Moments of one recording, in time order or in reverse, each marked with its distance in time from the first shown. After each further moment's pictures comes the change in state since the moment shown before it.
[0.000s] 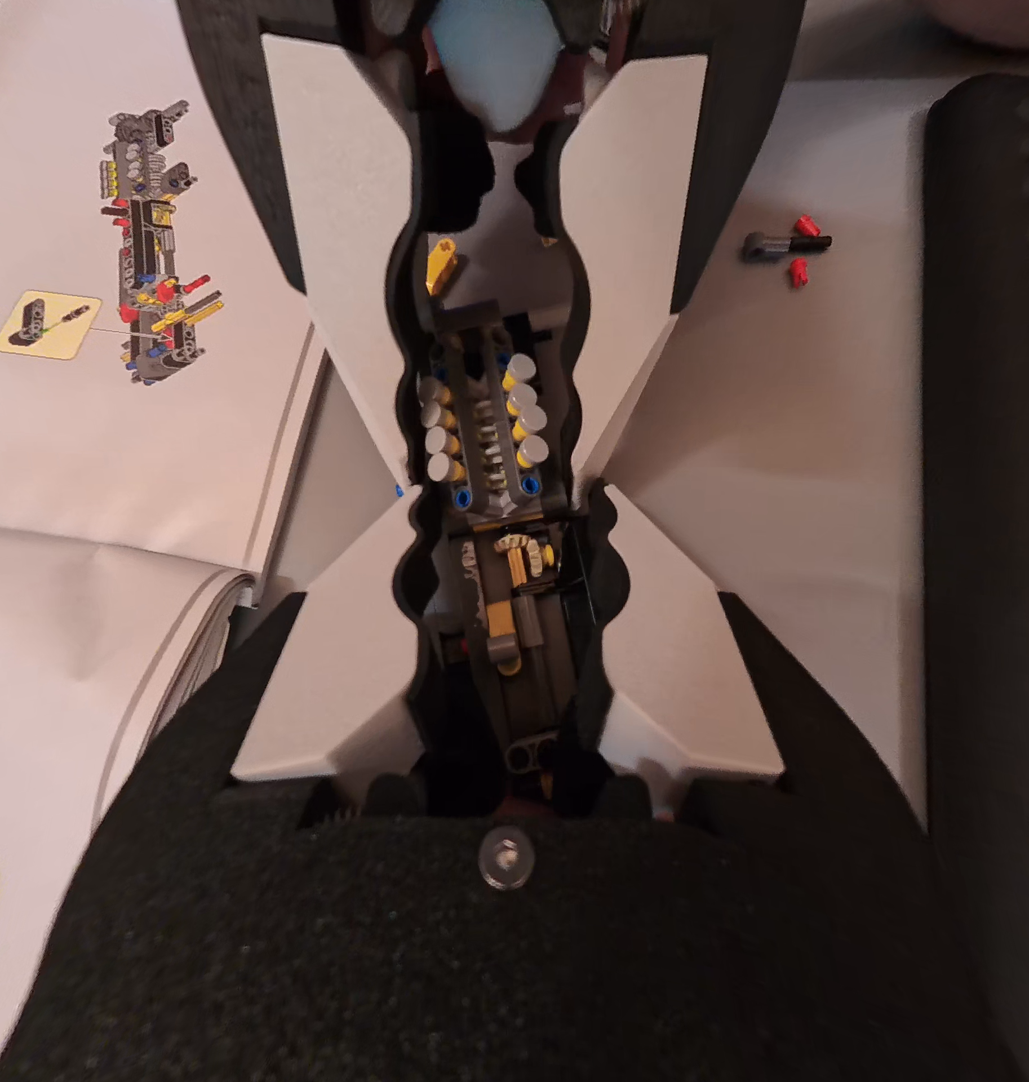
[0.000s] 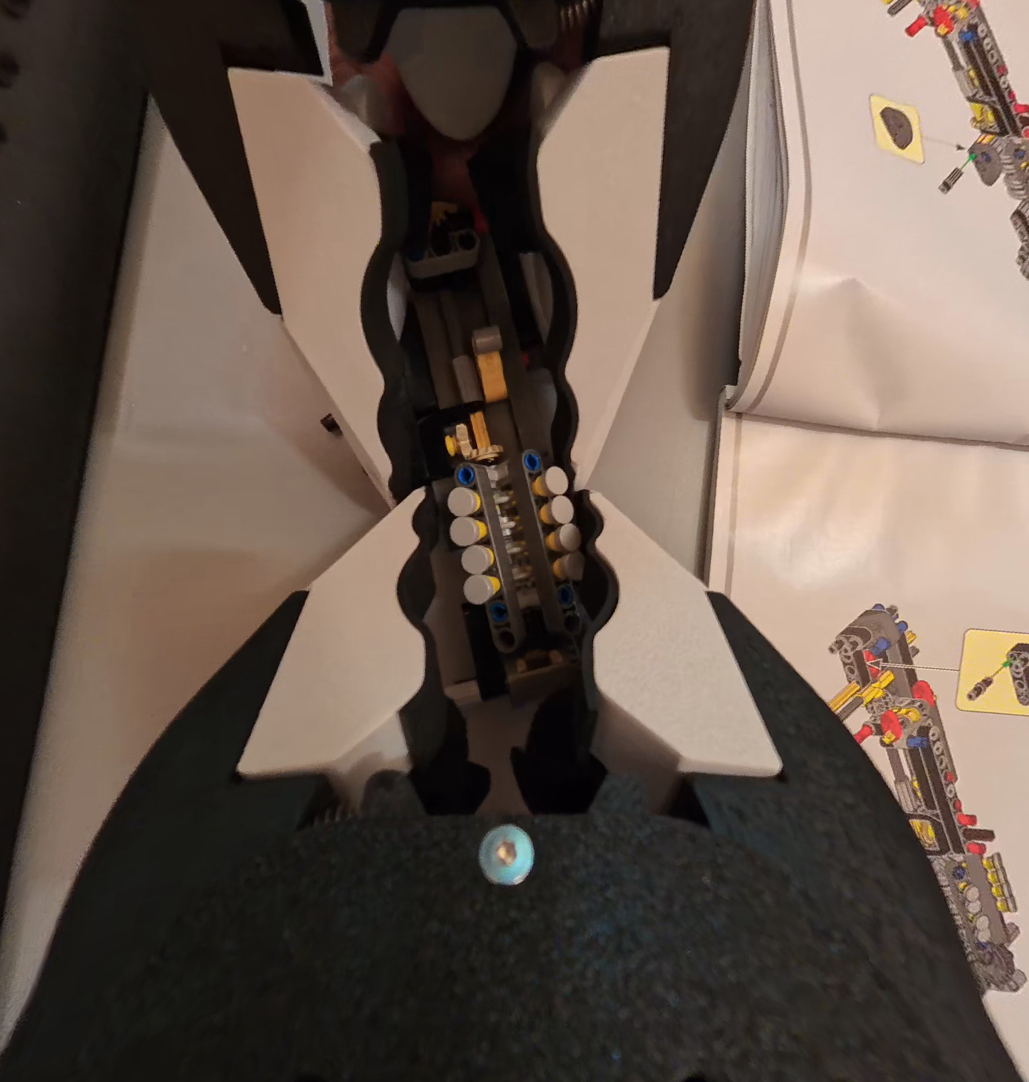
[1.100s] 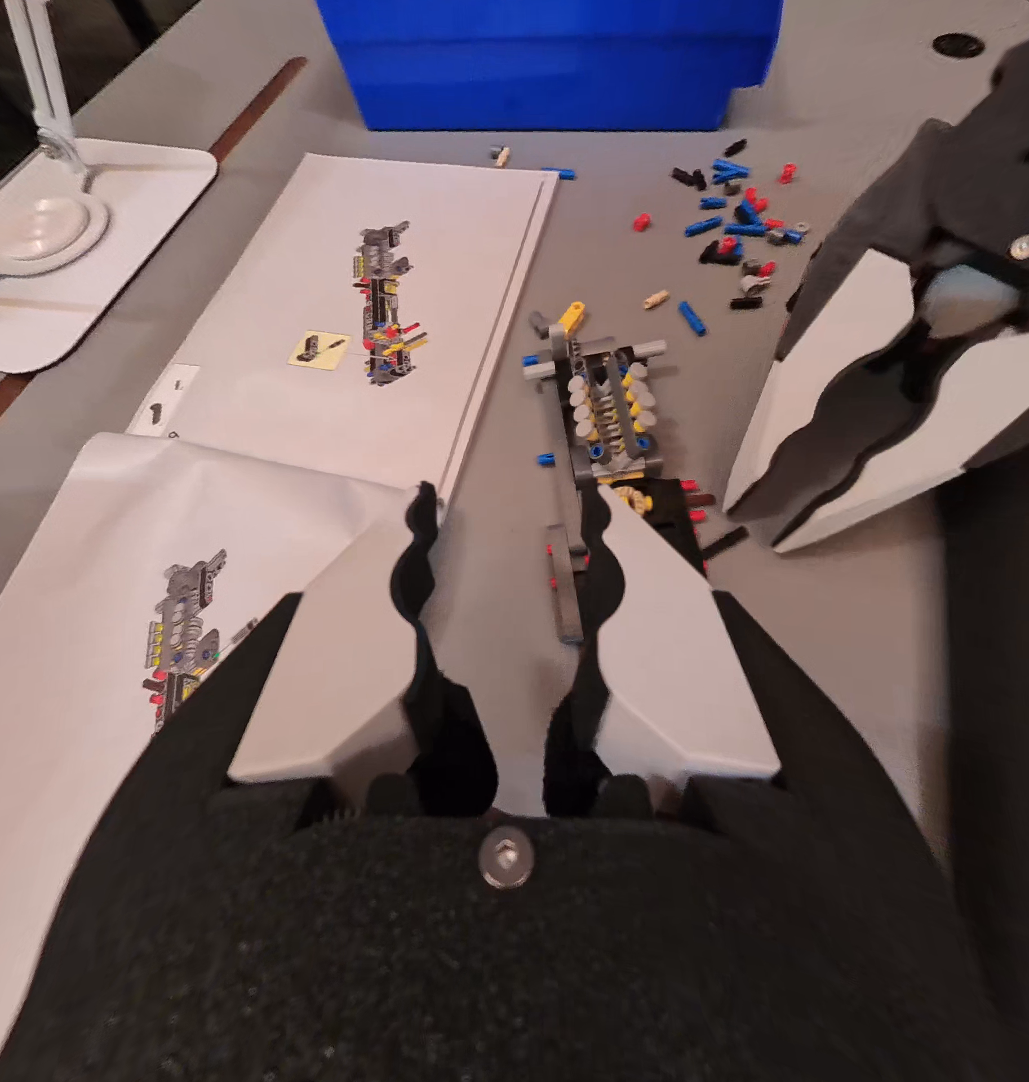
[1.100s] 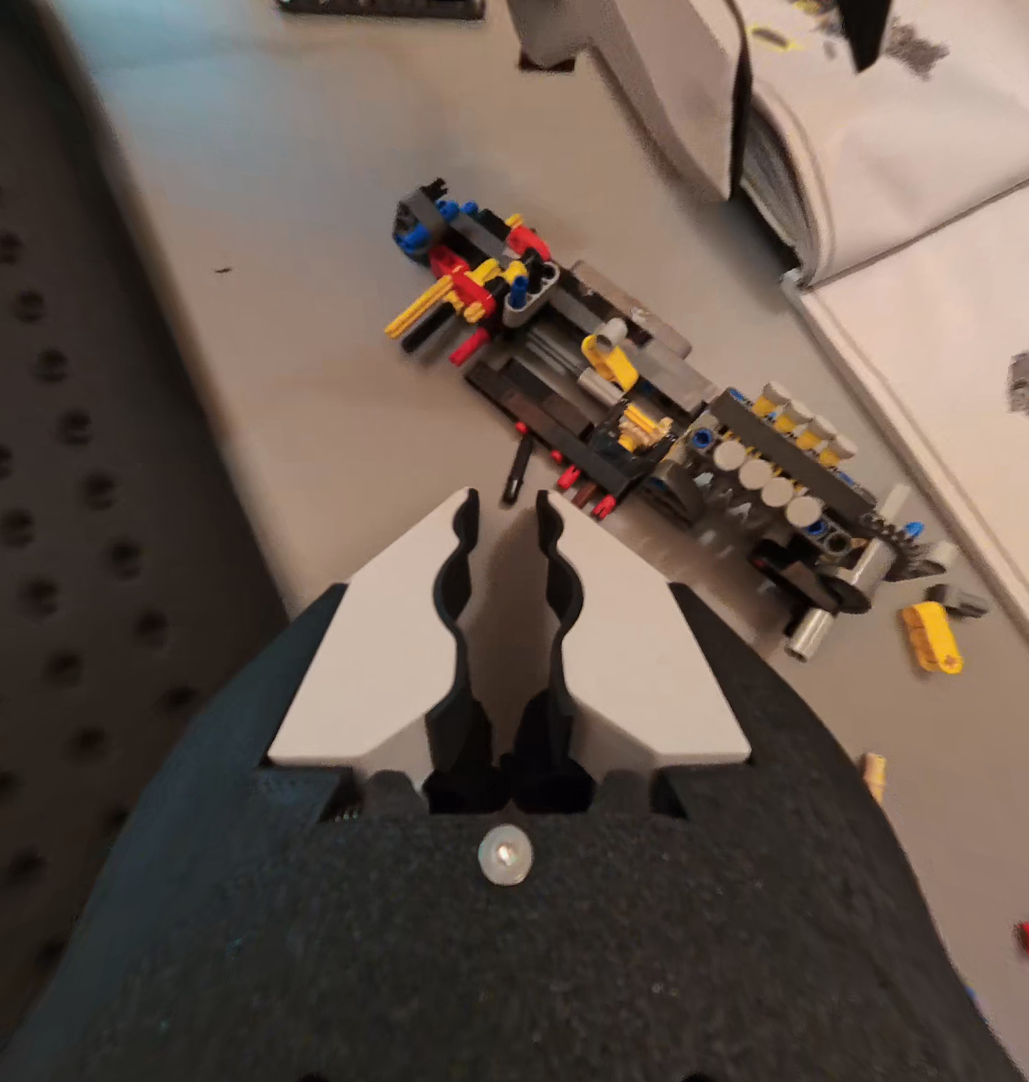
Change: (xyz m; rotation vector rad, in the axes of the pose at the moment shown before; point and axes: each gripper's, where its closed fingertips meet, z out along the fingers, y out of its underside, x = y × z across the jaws) left arm -0.044 -0.014 -0.073 0.146 -0.125 -0.008; right arm -0.060 -0.019 0.014 0.125 0.422 0.443
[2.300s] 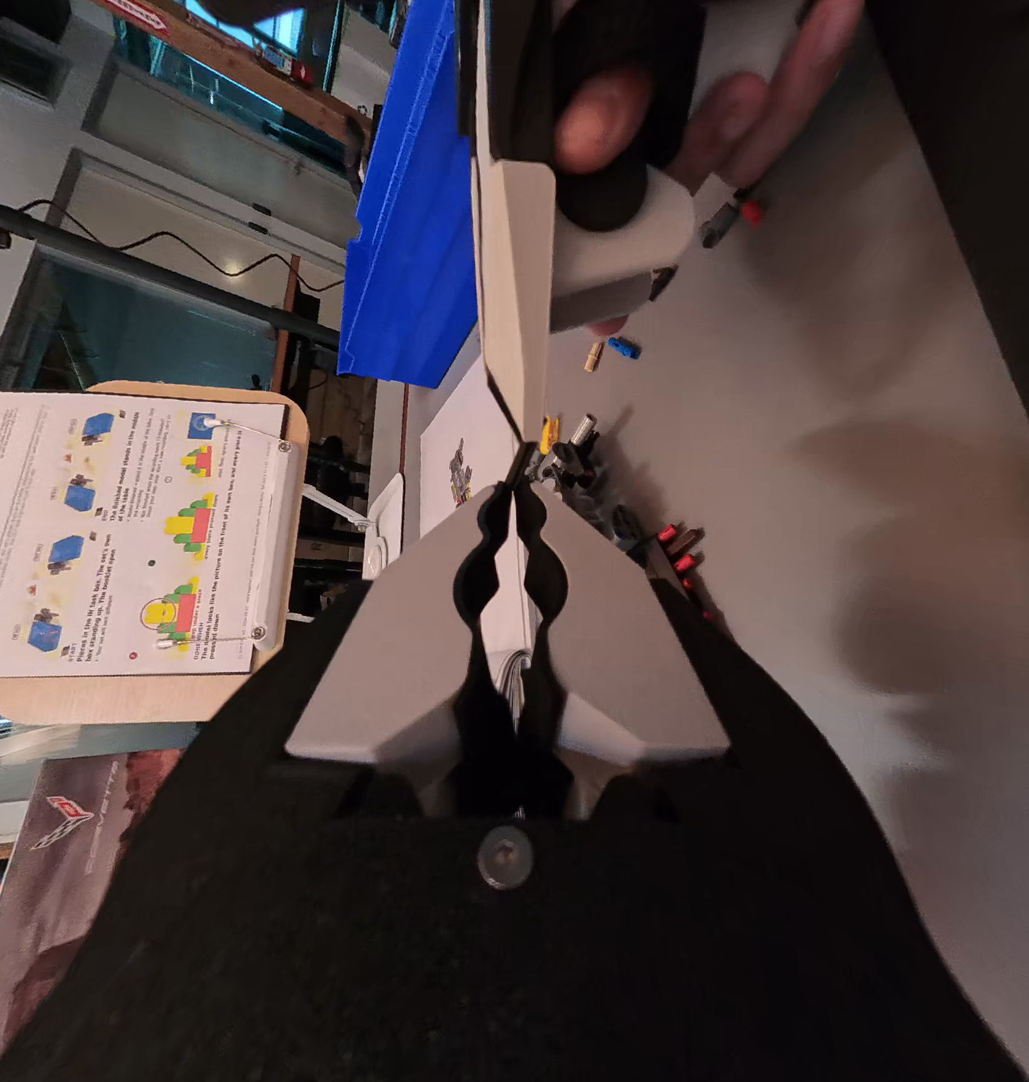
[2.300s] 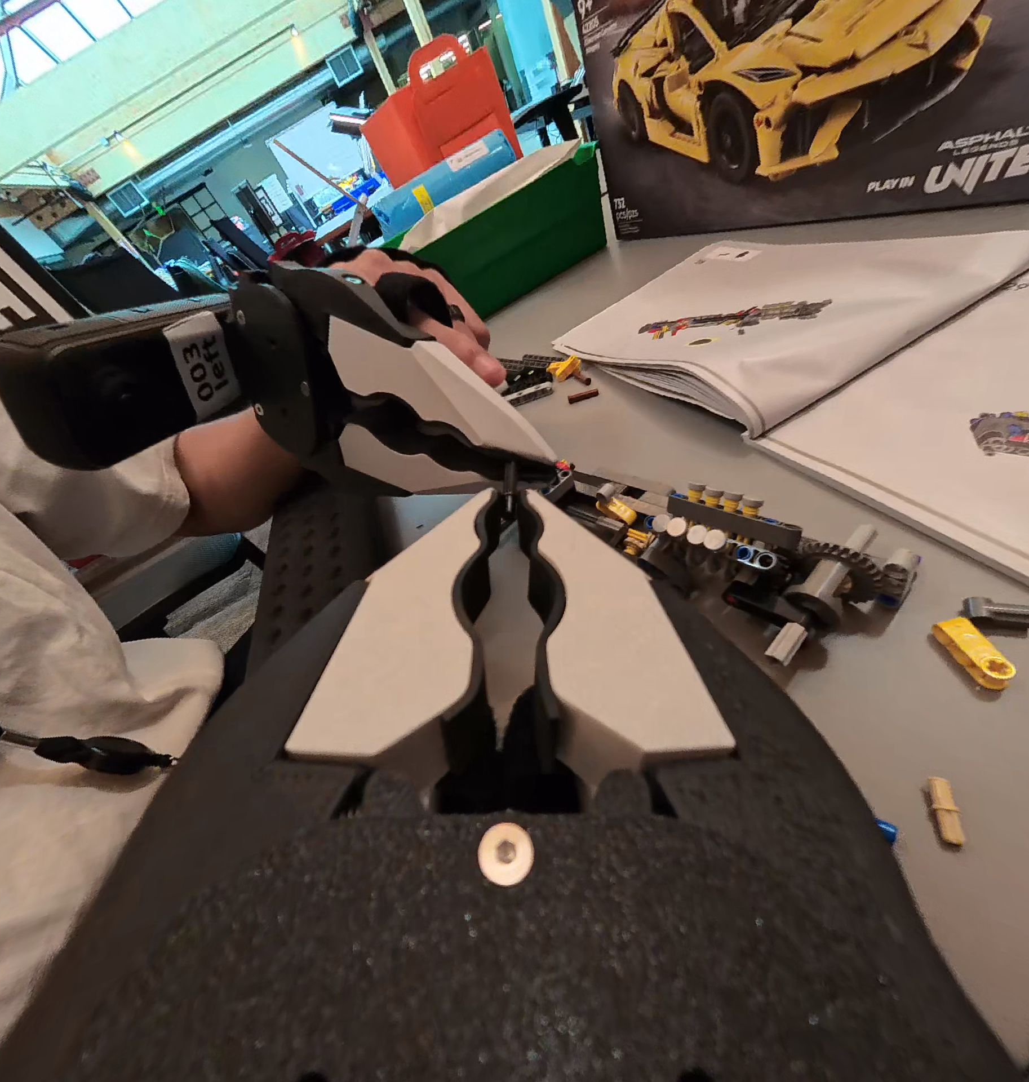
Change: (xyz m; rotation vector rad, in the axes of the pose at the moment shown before) left arm 0.076 -0.049 0.023 0.075 -0.336 0.933; right arm 0.019 -0.045 -0.076 0.582 -0.323 0.353
